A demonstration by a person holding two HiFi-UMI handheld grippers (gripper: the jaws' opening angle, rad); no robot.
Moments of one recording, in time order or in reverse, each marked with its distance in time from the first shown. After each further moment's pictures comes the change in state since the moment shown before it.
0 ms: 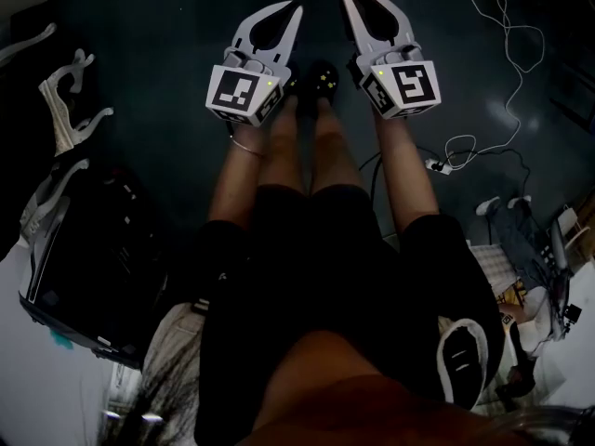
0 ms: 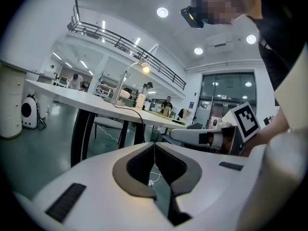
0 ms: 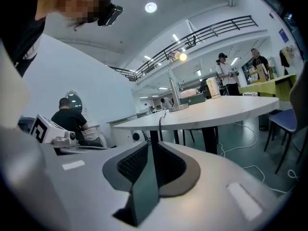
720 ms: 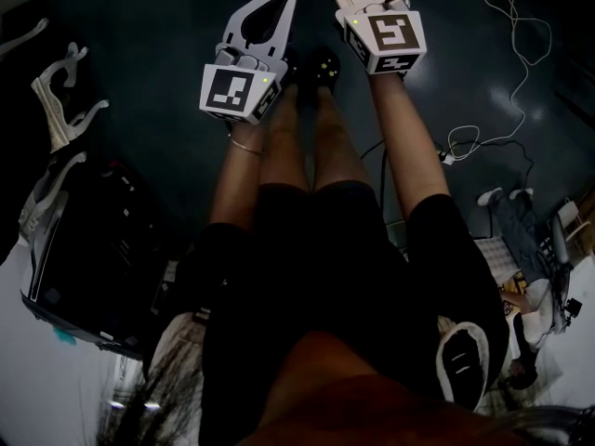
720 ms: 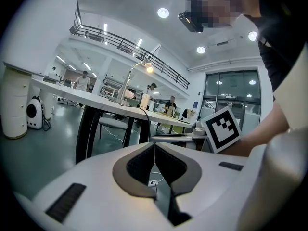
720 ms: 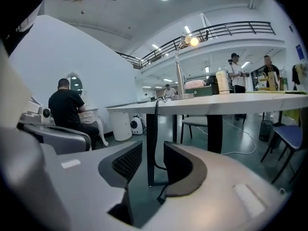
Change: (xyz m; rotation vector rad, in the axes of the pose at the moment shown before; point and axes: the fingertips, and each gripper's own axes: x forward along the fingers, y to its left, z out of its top) left arm 0.003 0.013 -0.015 0.006 -0.008 0.041; right arm 0.066 -0.024 -0.039 -0.125 0.126 -0.009
